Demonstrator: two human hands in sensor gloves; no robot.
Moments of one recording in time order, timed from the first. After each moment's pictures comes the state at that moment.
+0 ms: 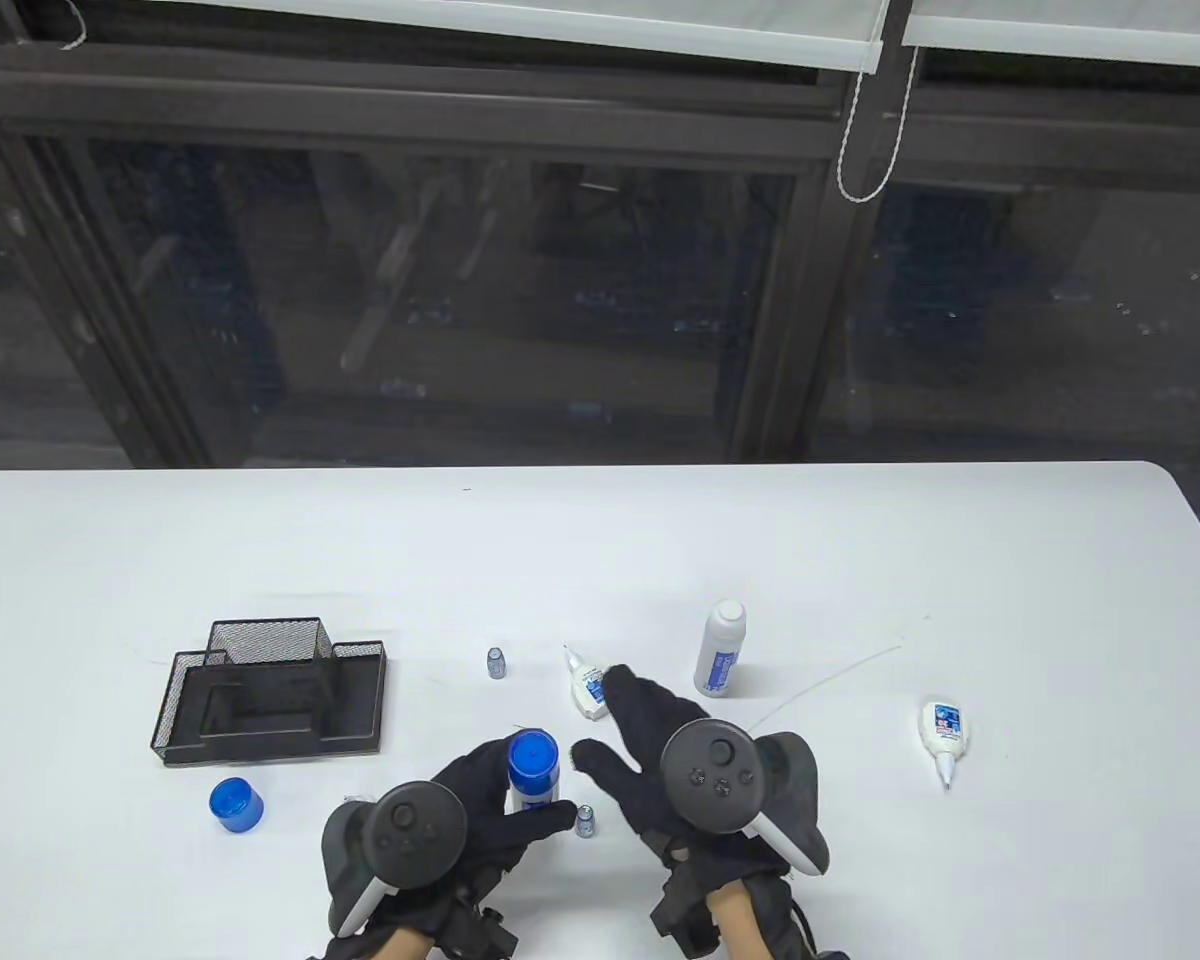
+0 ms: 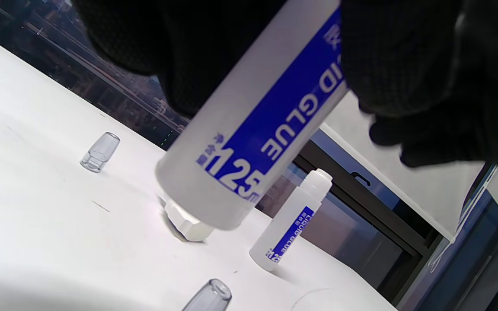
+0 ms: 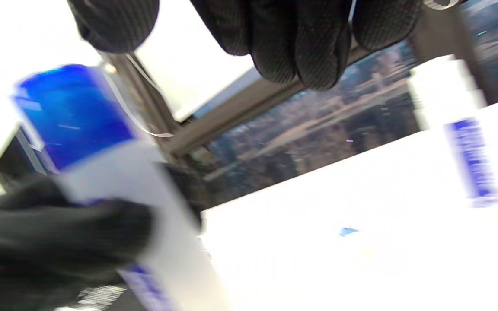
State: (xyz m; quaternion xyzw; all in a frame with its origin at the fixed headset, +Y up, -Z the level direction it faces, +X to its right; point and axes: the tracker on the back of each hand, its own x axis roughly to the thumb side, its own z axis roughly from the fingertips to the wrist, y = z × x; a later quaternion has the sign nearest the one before) left_hand -0.156 -0.702 -0.260 0.07 -0.12 0.33 0.93; right_hand 0.091 -0.633 -0.278 0.13 -0.02 0.96 0.23
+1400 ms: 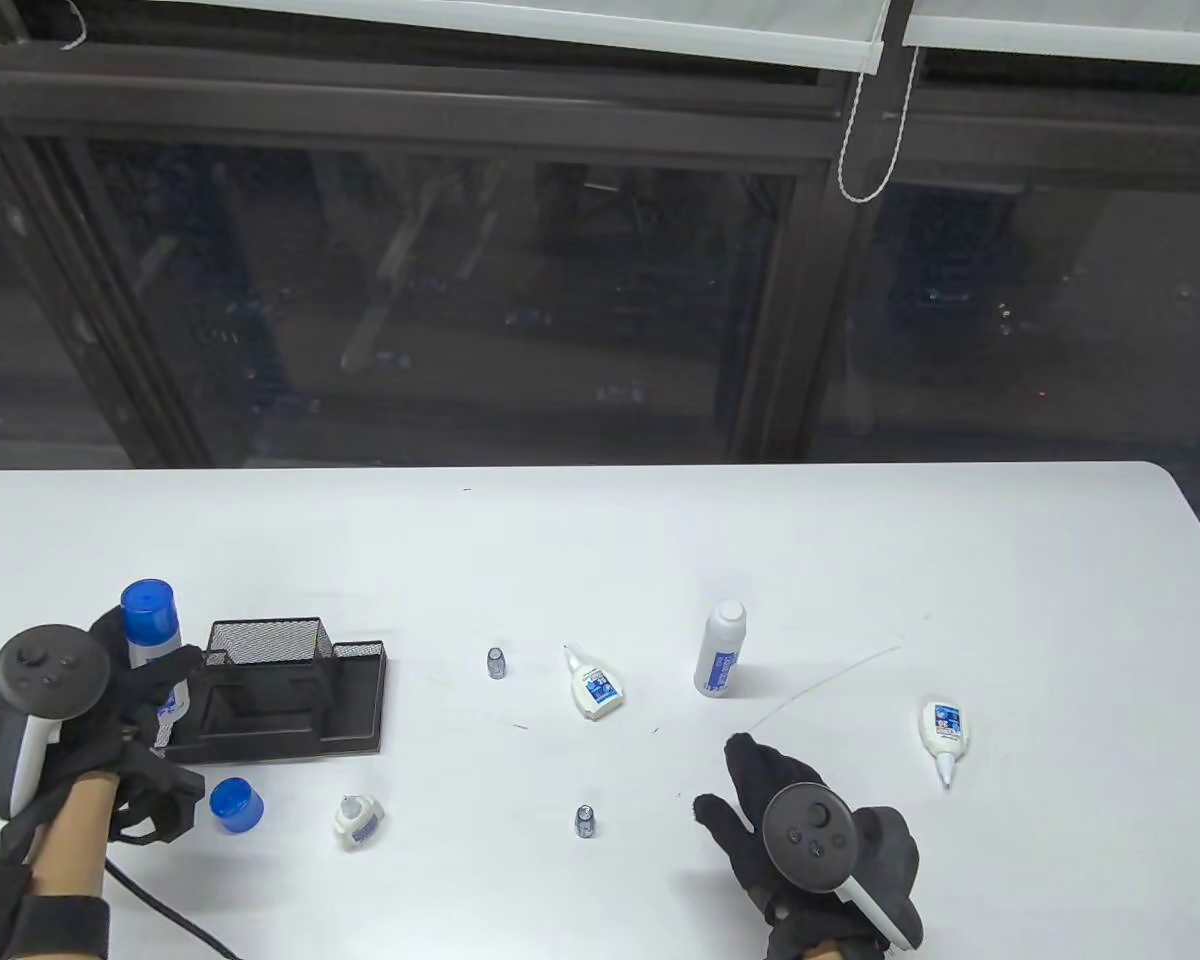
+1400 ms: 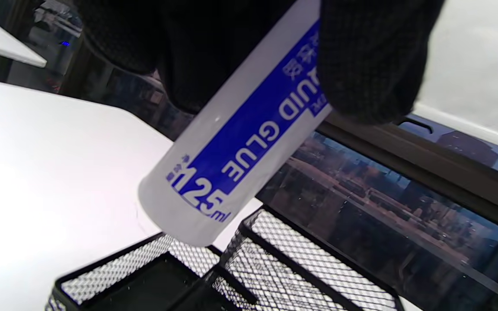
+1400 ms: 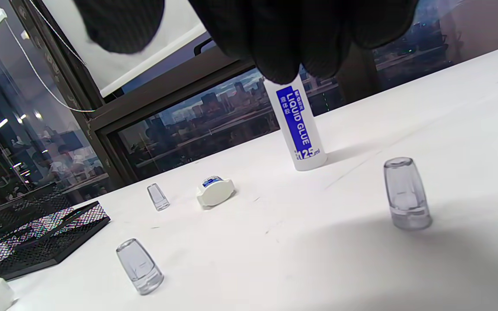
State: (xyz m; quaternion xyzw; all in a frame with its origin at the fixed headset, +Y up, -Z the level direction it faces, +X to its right) left_hand -0.413 -0.646 -0.320 0.09 0.25 0.24 0.93; right_hand 0.153 -0.691 -0.253 0.07 0.00 0.98 0.21
